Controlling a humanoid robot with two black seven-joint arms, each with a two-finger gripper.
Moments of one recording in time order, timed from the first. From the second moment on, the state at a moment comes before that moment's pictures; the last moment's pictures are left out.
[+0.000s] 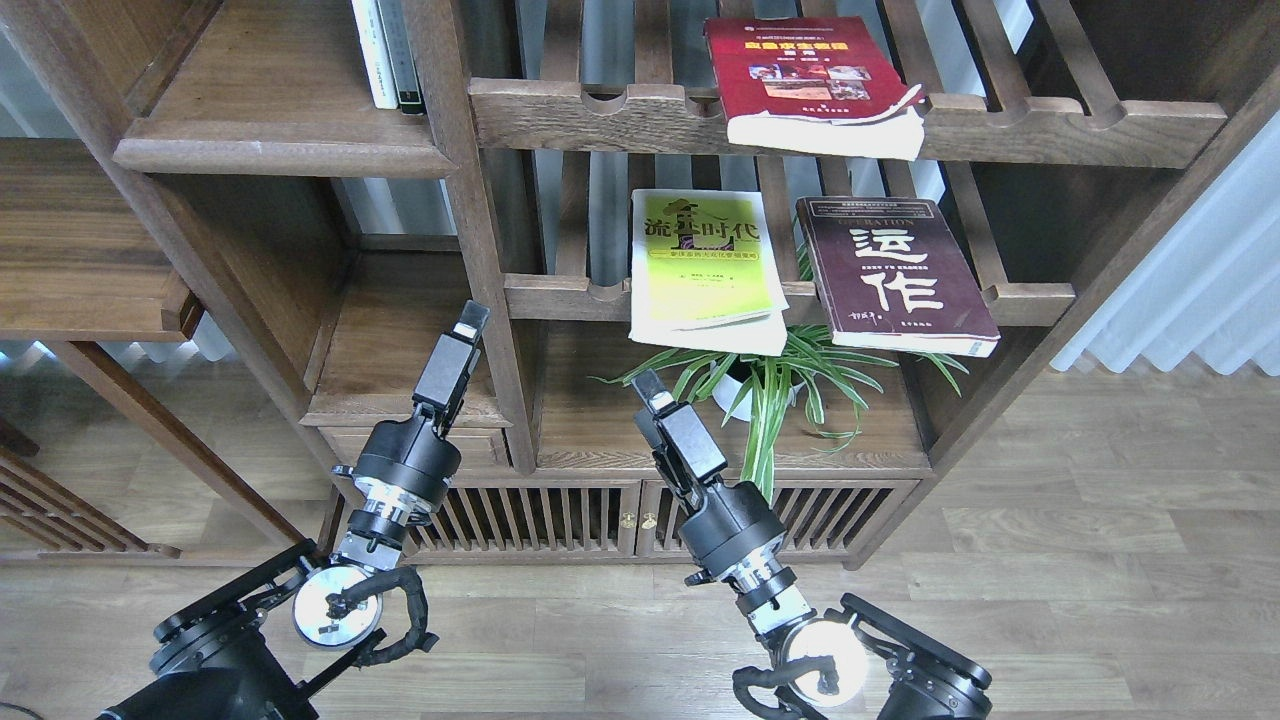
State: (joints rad) left arm -0.35 0.10 -0.65 -1.04 -0.16 -0.49 -0.49; right arm 0.18 0.02 0.66 1.08 0.11 0.58 0.38
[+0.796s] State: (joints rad) left arm -0.34 0.14 -0.66 -1.04 -0.16 -0.49 -0.49; right arm 0.23 0.01 0.71 1.00 0.20 0.49 0.39
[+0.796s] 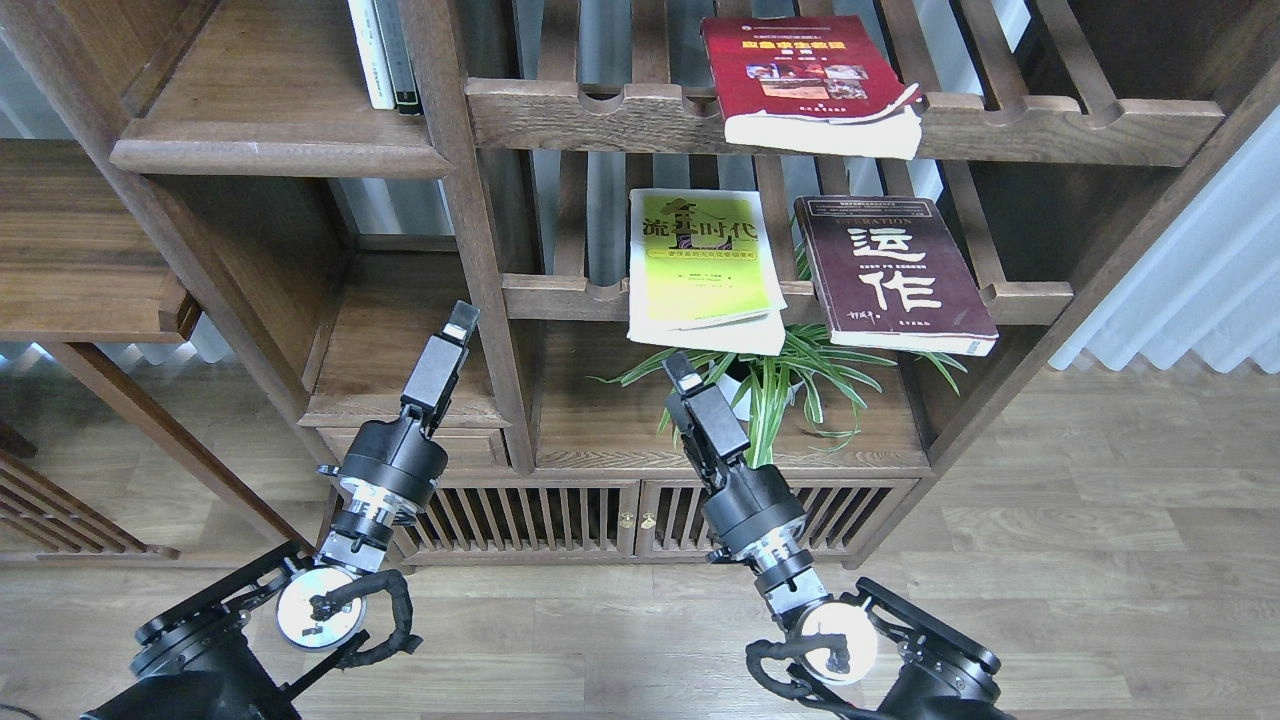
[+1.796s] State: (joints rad) left arm -0.30 0.14 -0.65 -1.03 -0.14 -0.49 -0.49; right arm 0.38 0.02 0.72 0.89 0.31 0.30 0.39
